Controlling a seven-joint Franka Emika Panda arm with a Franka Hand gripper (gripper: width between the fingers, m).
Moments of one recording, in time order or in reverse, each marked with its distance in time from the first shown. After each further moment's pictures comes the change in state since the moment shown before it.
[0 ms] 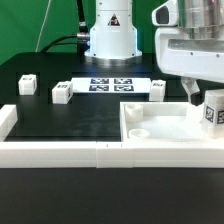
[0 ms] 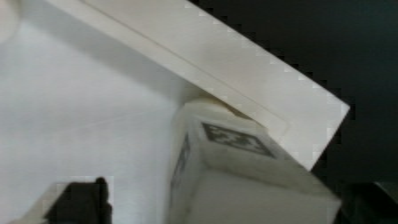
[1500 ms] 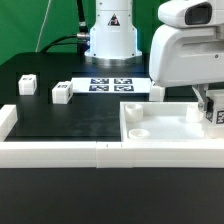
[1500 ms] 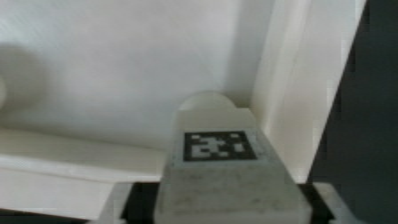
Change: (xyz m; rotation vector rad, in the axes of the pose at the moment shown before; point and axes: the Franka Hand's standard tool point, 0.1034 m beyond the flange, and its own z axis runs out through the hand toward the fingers) arm -0.003 -0.005 0.001 -0.126 0.002 -0.937
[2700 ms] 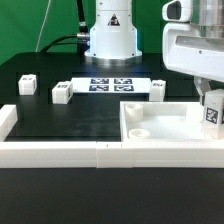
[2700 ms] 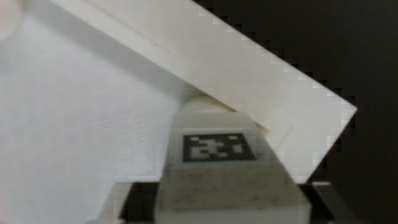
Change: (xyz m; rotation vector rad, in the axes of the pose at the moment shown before) arm 0.000 0.001 0.000 0.054 0.023 1.185
